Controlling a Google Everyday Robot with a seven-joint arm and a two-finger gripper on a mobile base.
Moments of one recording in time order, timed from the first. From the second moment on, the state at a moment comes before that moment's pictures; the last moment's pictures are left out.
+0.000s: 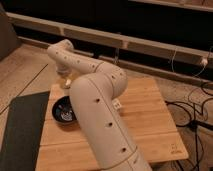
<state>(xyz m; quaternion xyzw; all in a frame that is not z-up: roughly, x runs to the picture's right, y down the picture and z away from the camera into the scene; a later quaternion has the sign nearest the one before) -0.250 -0.046 0.926 -0.29 -0.03 0.16 0.94</state>
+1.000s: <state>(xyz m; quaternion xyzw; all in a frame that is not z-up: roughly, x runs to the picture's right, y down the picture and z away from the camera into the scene) -0.256 -0.016 0.963 -0.34 -0.04 0.14 0.93</state>
